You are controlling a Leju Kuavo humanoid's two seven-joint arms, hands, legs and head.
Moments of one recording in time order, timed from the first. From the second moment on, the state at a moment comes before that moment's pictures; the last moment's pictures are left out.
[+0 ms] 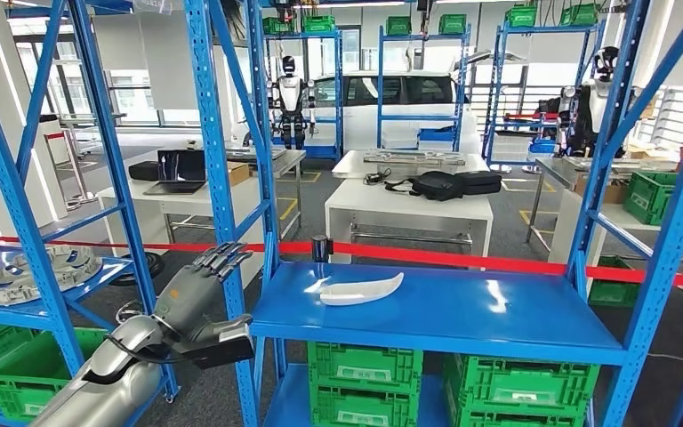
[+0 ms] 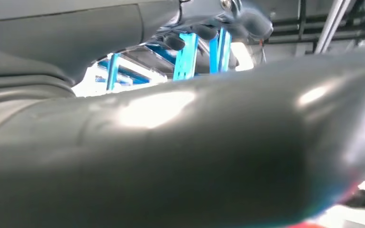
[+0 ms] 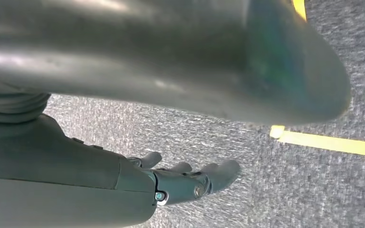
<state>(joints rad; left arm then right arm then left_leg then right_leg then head) -1.15 0.23 -0.74 -0.61 -0.64 0.24 -0.41 -0.03 0.06 -0.46 -0.17 0.55 0.05 0.01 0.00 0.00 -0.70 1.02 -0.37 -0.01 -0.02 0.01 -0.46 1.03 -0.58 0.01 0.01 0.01</state>
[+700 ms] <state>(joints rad) -0.96 0.26 -0.76 -1.04 -0.39 -0.01 -0.44 -0.02 0.05 -0.46 -0.17 0.57 0.06 0.01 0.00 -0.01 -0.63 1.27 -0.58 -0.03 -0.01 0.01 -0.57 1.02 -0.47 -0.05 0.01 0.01</state>
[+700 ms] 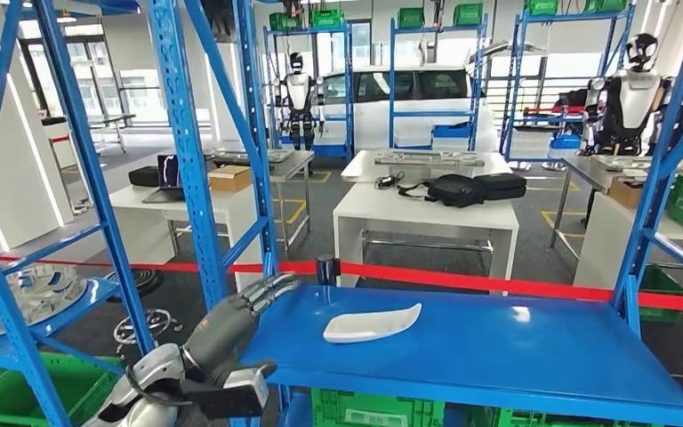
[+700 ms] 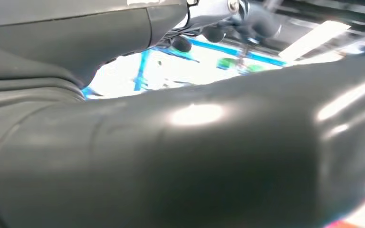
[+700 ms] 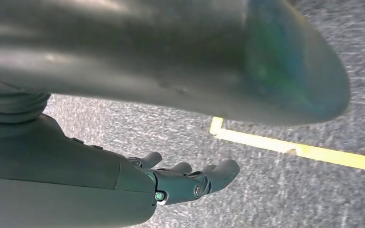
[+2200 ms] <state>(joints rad) -0.82 0.26 -0.78 -1.36 -0.28 -0.19 -0.42 -0.03 0.06 -0.47 -0.17 0.58 0.10 0.03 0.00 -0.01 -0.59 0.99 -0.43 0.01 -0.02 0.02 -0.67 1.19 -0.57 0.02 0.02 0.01</state>
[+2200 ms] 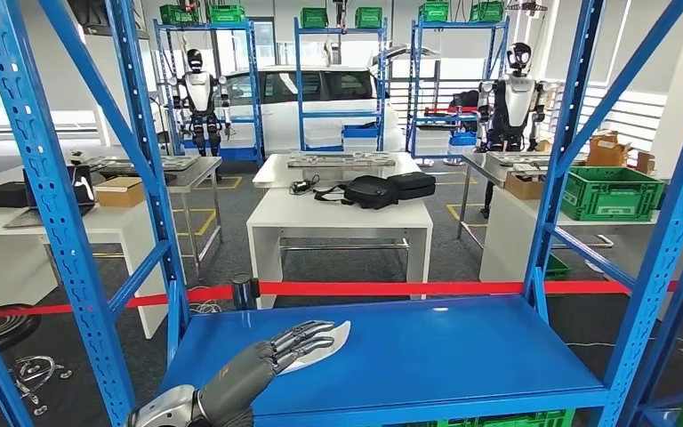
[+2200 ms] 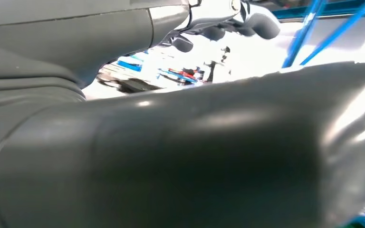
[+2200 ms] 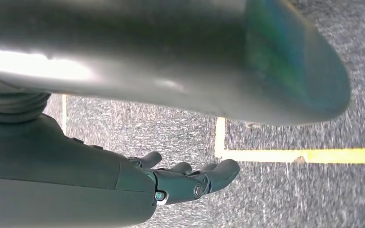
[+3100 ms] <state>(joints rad) -0.88 0.19 -0.81 -1.14 -0.48 -0.03 -0.28 -0.03 0.06 -0.50 -0.17 0.59 0.08 0.03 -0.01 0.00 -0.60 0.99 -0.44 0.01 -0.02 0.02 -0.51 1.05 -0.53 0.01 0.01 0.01</state>
